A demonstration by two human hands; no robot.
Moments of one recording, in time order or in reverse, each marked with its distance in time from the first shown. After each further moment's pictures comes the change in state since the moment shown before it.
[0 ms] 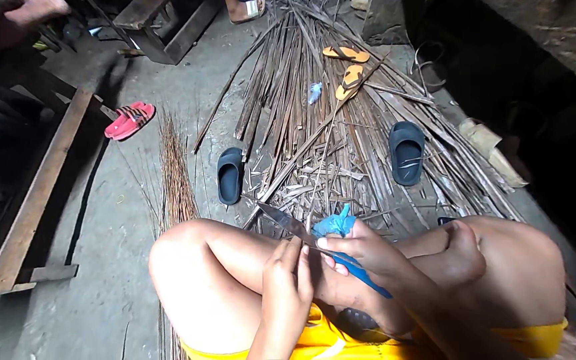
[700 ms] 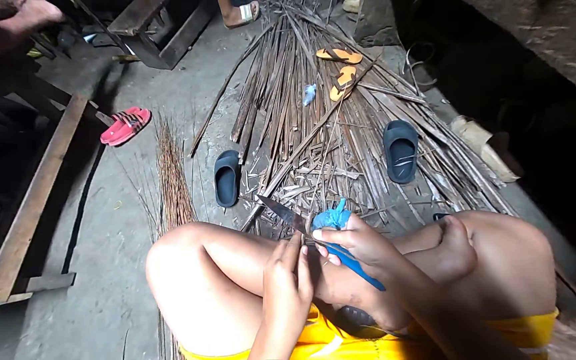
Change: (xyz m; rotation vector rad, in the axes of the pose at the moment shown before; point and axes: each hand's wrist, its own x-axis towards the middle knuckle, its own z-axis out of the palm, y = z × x) left_hand -0.002 0.001 0.004 -0.004 -0.034 -0.018; right_hand 0.004 0.000 -0.003 -0.005 0.062 -0.019
